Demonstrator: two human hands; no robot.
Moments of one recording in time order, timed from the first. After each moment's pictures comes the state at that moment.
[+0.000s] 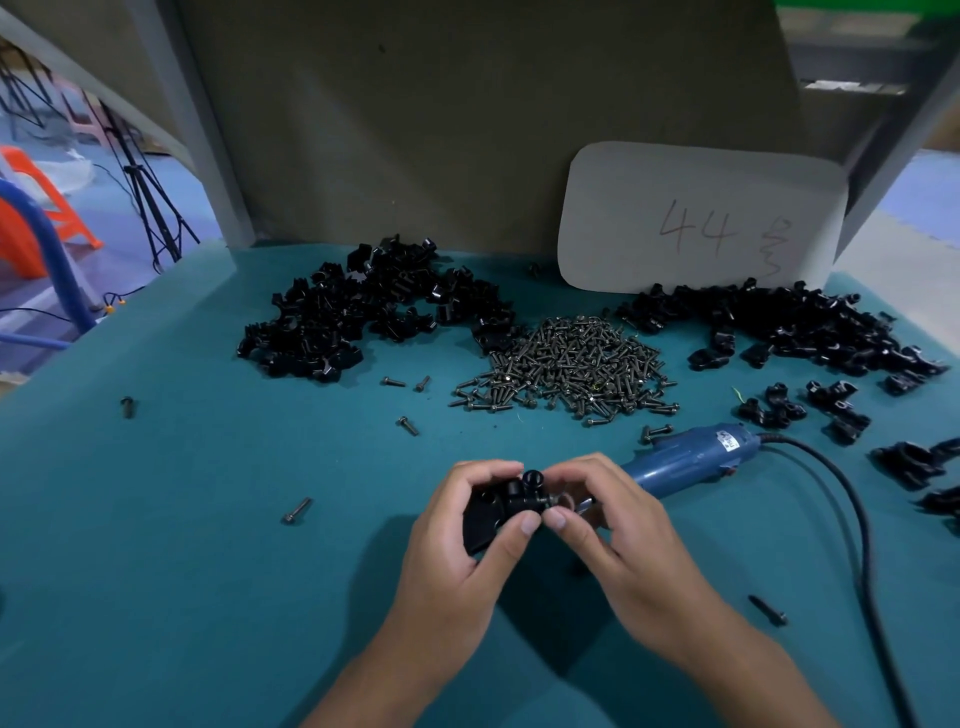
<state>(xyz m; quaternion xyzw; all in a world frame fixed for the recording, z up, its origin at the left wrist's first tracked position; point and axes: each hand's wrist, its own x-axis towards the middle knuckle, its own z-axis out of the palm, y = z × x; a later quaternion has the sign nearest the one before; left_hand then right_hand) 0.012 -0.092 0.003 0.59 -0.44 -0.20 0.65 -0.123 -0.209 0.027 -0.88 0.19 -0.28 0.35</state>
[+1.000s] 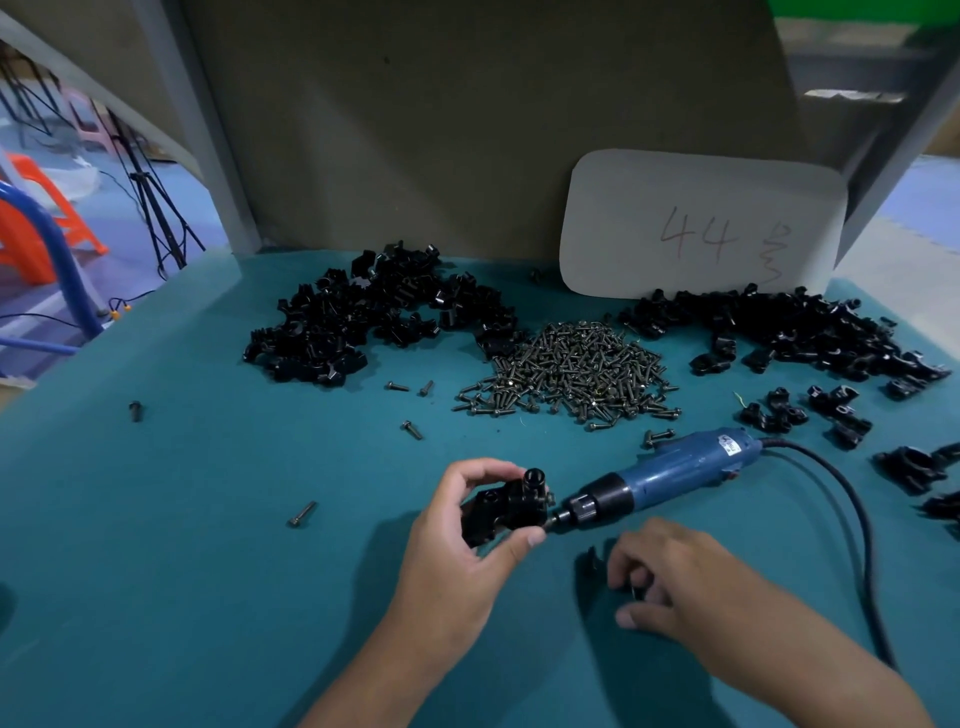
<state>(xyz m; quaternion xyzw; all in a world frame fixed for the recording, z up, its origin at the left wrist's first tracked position) 0.016 -0.095 0.005 0.58 -0.40 -0.26 0.66 -0.174 -0.227 0.035 -0.92 0.32 0.05 0.23</state>
